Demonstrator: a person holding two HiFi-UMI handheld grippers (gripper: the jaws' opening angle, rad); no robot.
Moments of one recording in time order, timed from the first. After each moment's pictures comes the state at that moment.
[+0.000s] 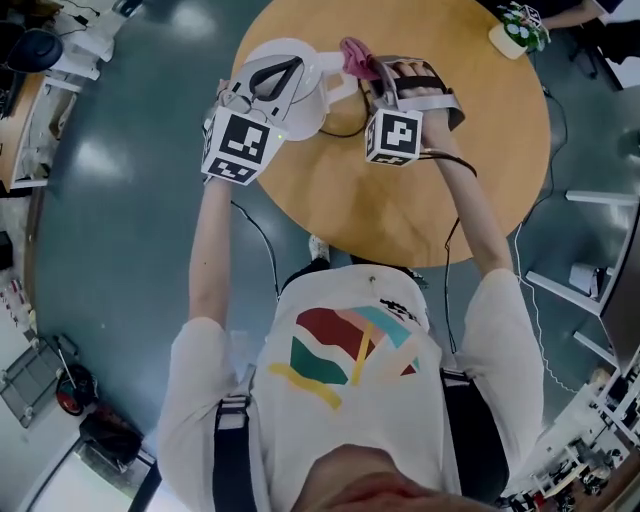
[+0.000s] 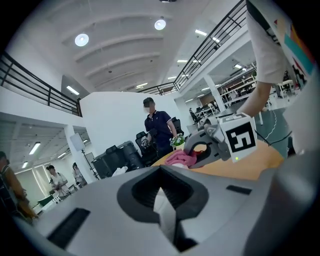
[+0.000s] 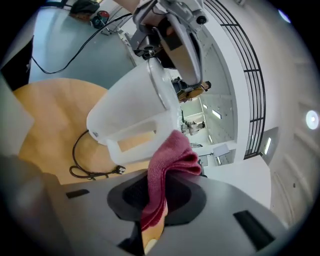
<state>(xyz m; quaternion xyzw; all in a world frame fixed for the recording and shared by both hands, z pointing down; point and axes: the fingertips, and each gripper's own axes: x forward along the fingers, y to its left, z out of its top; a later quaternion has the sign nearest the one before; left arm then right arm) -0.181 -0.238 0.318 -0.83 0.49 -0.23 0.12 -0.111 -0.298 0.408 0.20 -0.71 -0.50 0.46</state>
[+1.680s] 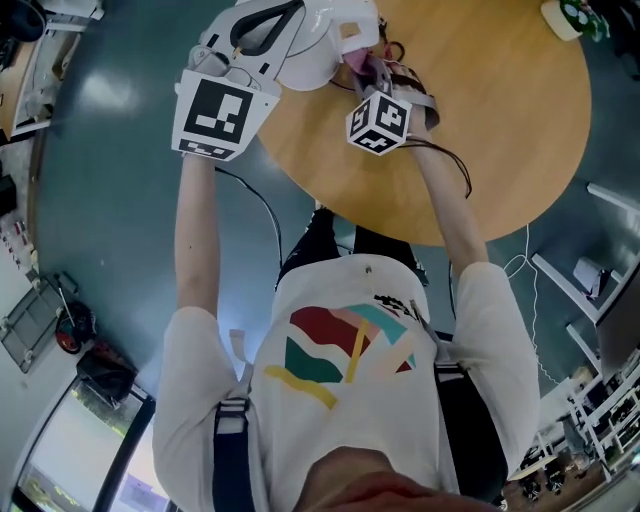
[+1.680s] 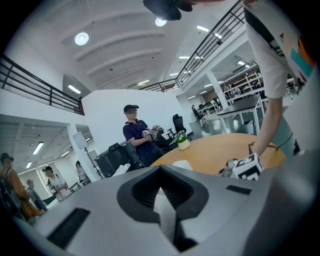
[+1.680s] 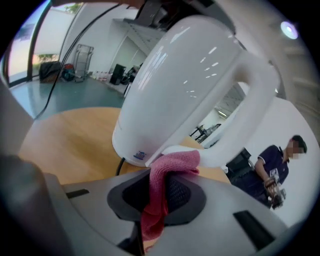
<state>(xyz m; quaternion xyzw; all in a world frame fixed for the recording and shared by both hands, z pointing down) -0.195 -0.249 0.329 -0.82 0.51 -0.24 0.12 -0.153 -0.256 0.577 0.17 -0.86 -0.25 0.42</state>
